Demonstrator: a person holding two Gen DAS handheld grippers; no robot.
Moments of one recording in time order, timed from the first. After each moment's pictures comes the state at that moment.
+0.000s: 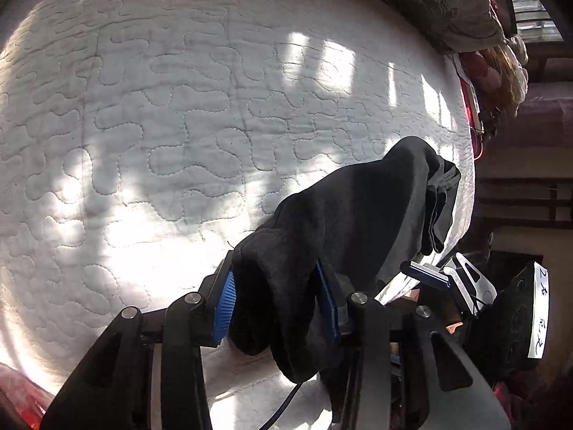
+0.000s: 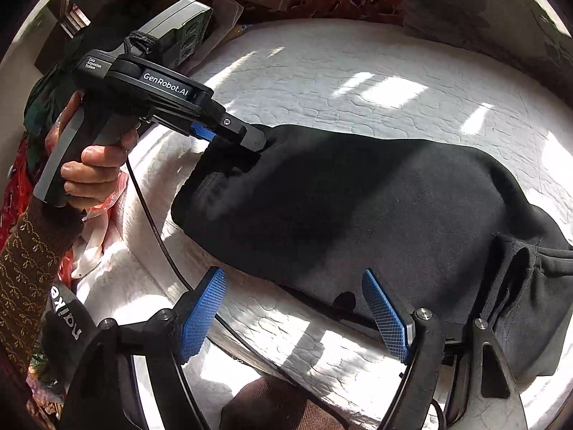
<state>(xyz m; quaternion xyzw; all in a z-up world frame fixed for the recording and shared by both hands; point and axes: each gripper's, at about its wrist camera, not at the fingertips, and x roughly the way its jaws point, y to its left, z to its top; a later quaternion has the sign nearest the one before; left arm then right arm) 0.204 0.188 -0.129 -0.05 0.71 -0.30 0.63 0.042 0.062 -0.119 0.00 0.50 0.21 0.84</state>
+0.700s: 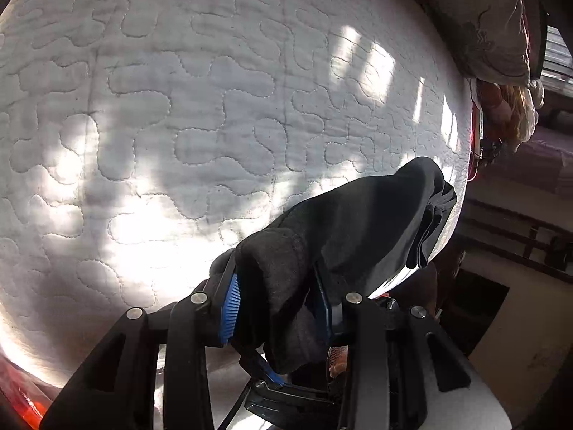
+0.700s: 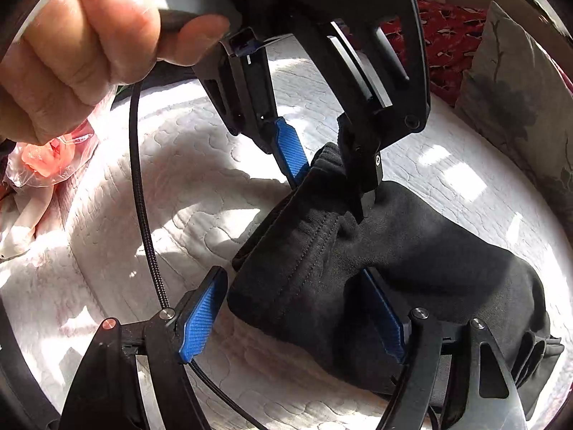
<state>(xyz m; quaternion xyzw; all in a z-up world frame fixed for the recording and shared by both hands) 0.227 0.208 -0.153 -0.13 0.77 -0.27 0.57 0.052 0.197 -0.158 -0.19 0.42 0.15 0.87</state>
